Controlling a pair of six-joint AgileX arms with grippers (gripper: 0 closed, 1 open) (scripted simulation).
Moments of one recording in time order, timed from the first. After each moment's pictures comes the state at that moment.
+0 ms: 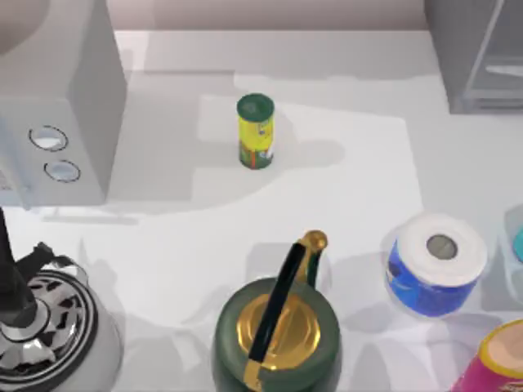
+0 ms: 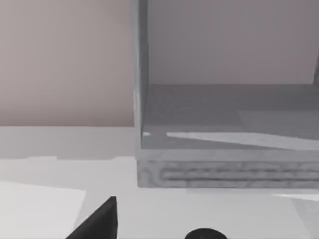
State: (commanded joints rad) left arm 0.00 0.00 0.00 0.00 0.00 0.00; right arm 0.00 0.00 0.00 0.00 0.00 0.00
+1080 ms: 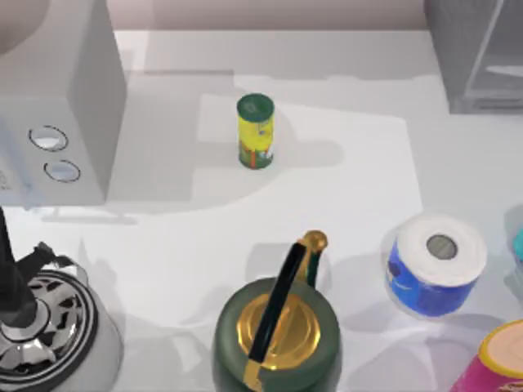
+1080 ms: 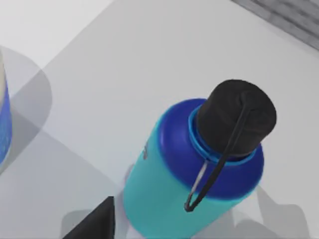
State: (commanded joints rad) left arm 0.00 0.00 0.00 0.00 0.00 0.00; right arm -0.37 0.93 0.38 -0.14 -0.53 -0.71
